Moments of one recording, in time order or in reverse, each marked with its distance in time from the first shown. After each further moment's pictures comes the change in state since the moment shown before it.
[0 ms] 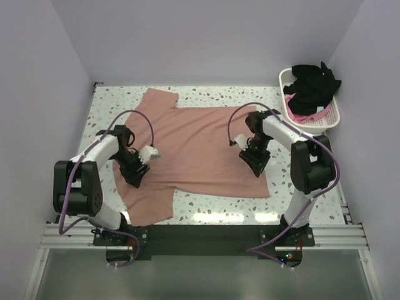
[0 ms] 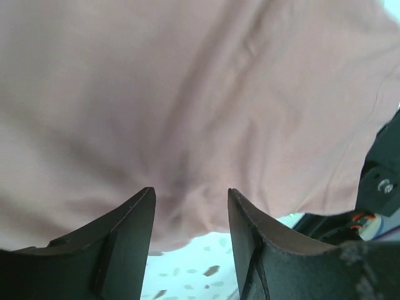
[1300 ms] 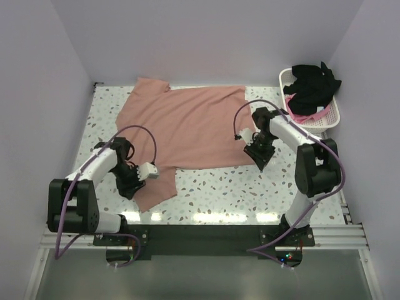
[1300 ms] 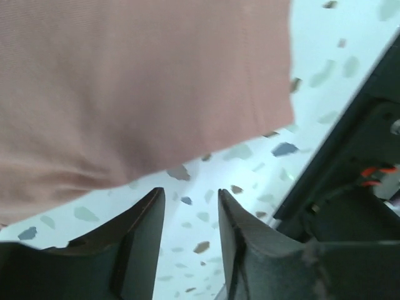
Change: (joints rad) left arm -0.021 -0.134 -0.129 -0.034 -0.081 0.176; right arm -0.059 -0.013 0.019 0.161 0.083 0.000
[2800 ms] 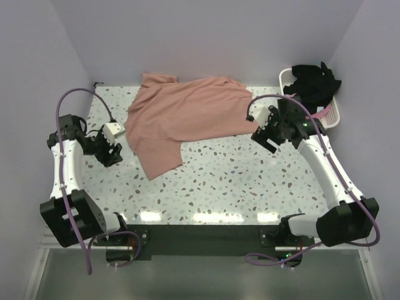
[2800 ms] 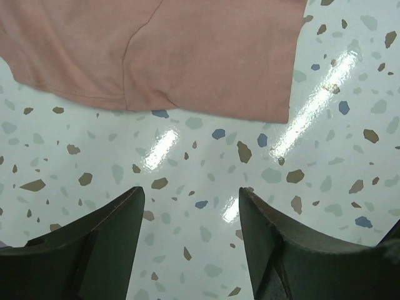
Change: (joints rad) left arm 0.441 -0.074 0.339 0.010 0.467 0.035; right arm -0.033 -0.530 -0.047 0.259 0.035 -0.200
